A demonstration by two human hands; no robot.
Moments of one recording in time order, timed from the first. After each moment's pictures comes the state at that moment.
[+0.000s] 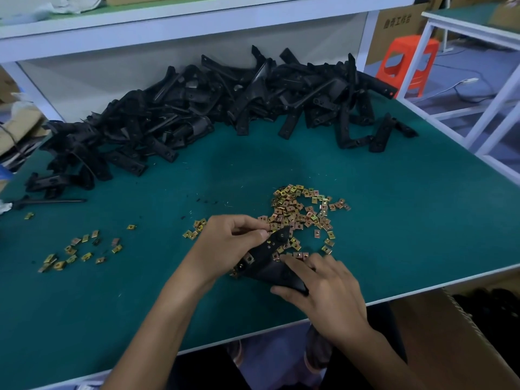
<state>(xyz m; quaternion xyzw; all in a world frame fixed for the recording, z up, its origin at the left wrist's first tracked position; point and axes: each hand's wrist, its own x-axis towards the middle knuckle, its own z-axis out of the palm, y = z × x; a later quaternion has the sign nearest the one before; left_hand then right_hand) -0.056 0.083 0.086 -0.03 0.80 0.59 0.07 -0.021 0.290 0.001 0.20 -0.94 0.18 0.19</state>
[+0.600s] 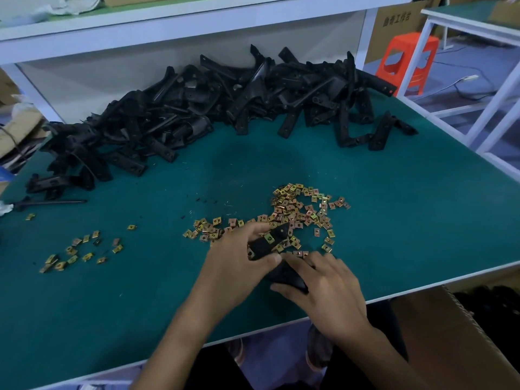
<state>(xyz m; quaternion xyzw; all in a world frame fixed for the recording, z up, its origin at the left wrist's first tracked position) -0.027 0.099 0.080 0.01 0.92 0.40 0.01 -0.022 0.289 0.001 0.19 -0.95 0.16 0.18</state>
